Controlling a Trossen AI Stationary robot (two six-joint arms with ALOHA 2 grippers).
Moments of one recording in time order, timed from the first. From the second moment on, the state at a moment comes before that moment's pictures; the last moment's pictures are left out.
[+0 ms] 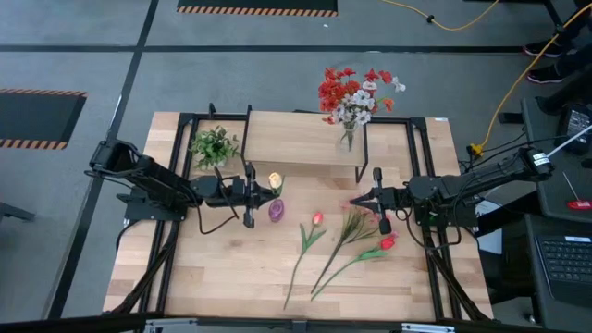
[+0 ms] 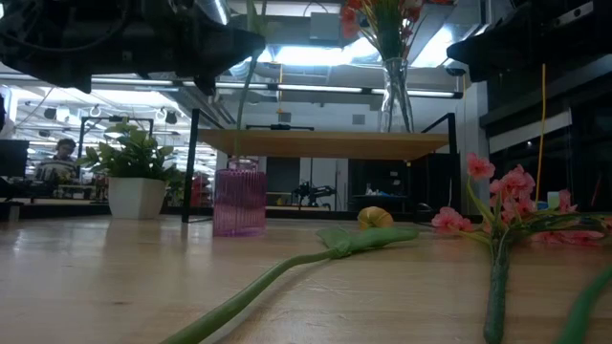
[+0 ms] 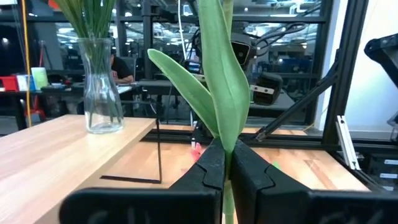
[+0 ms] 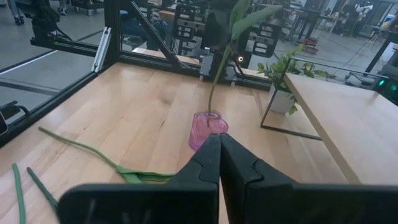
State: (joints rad) left arm -0.14 1.40 0.31 1.21 -0.23 -0.02; right arm 0.25 0.77 0.30 0.31 0.19 -0.13
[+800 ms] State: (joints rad) left arm -0.14 1.41 0.30 1.09 -0.27 -0.08; right arm 0.25 0.77 0.30 0.31 0.19 -0.13
